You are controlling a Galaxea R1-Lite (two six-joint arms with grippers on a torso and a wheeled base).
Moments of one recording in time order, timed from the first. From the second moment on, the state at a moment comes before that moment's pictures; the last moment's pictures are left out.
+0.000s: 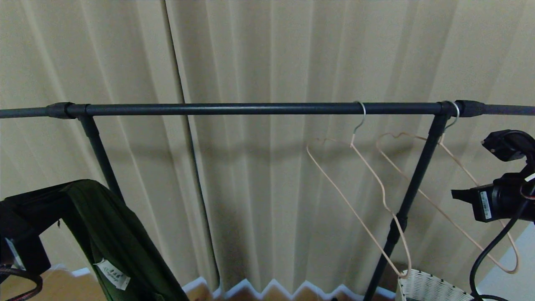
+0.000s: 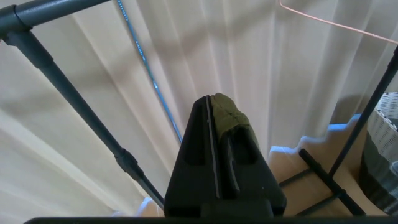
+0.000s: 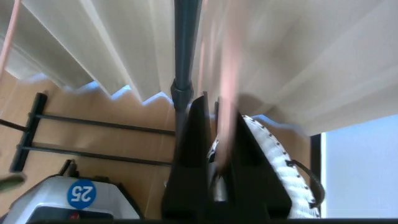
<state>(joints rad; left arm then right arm) -0.37 0.93 -0.59 -0.17 0.04 0.20 -0.01 1.39 -0.80 0.06 0.03 -0.09</state>
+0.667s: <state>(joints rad) -0.37 0.93 -0.57 -0.17 0.04 0.21 -0.01 1.32 -0.81 0.04 -0.02 -0.09</state>
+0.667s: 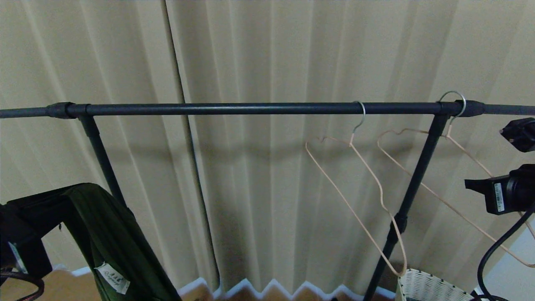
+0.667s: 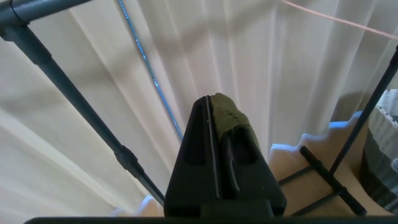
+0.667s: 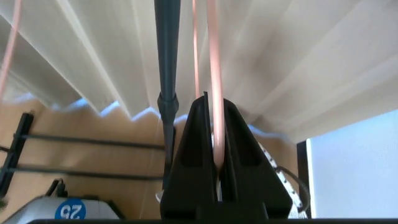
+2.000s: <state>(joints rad) -0.31 0.92 -0.54 -0.17 0.04 0.22 -0.04 1.13 -0.73 0.05 -0.02 -0.10</state>
